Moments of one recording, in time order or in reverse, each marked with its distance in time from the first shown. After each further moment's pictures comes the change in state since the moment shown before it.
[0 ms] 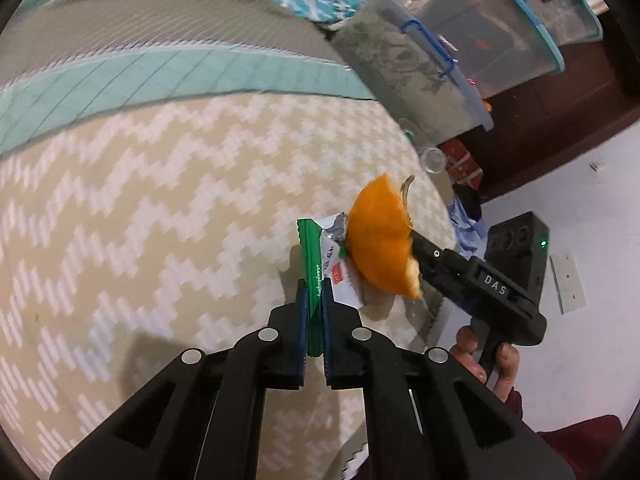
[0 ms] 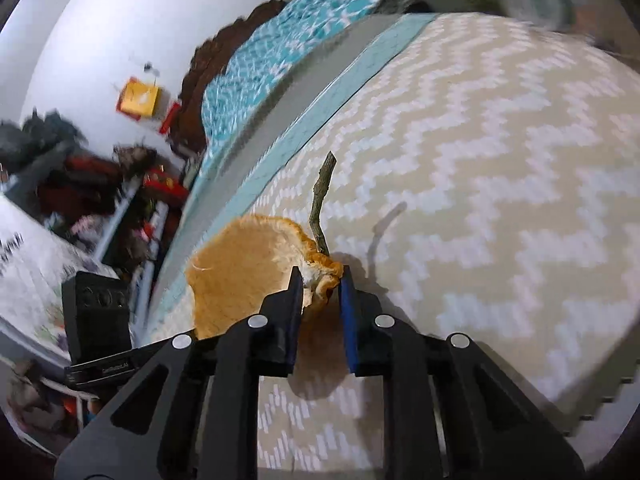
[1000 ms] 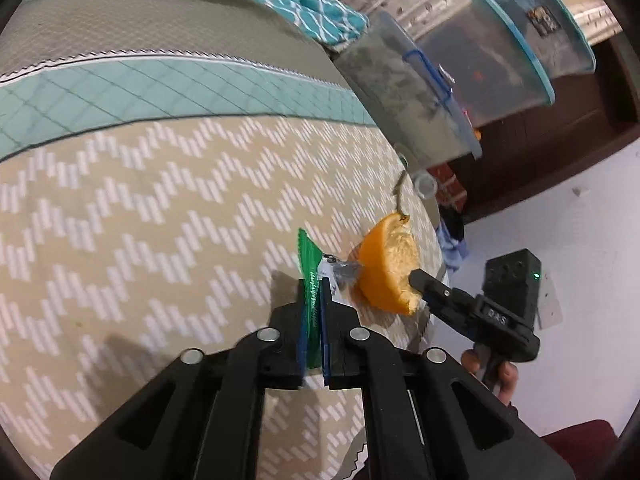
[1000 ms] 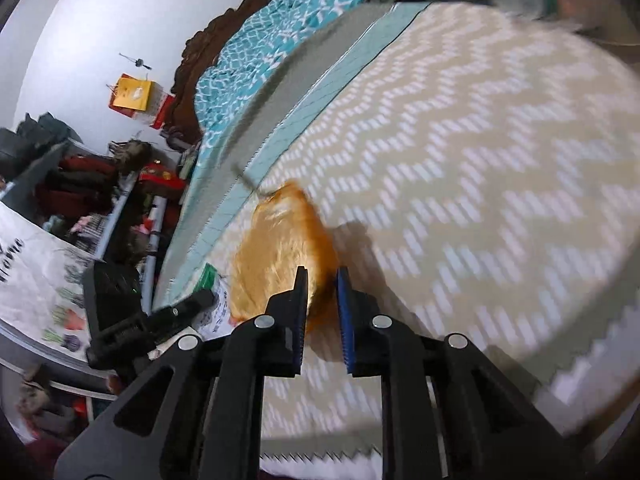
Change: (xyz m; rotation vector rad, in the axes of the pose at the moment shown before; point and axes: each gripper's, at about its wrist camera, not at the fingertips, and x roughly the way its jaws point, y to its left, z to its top) left arm -0.026 0.040 0.001 -0.063 -0.044 -0.071; right arm 0.004 0.032 -0.018 -0.030 0.070 -0.065
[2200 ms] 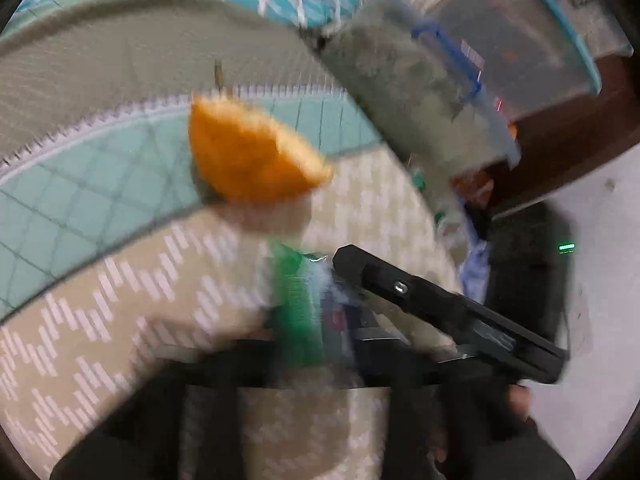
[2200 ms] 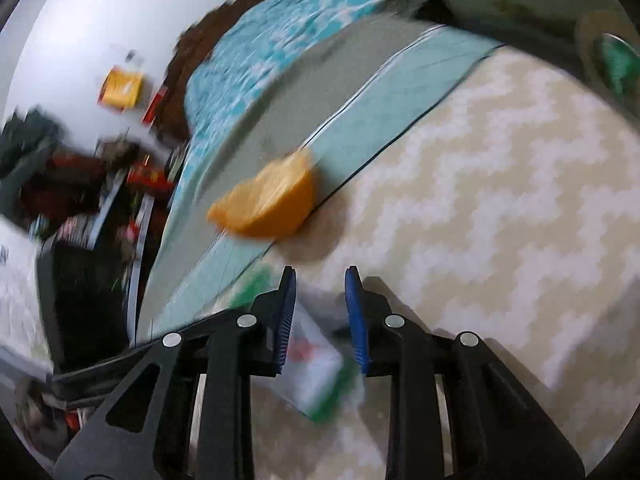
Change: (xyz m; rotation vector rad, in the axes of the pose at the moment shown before) left arm 0.117 -0.047 0.102 0.057 0.103 0.085; right arm 0.082 0.012 0.119 -0.092 0.067 0.000
